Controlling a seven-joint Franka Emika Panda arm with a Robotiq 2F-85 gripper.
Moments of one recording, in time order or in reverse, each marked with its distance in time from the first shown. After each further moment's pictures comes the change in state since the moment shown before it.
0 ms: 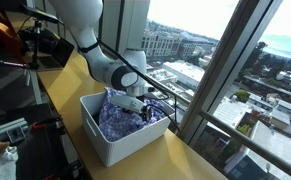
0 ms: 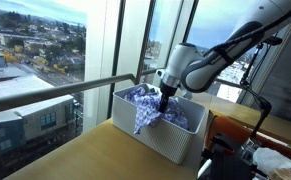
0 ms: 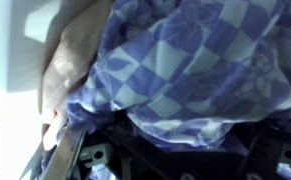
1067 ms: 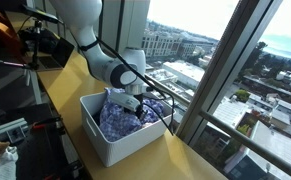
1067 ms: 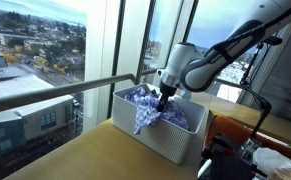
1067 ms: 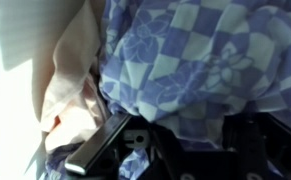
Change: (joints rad) arm 0.009 -0.014 0.006 -0.009 0.017 -0.019 0.110
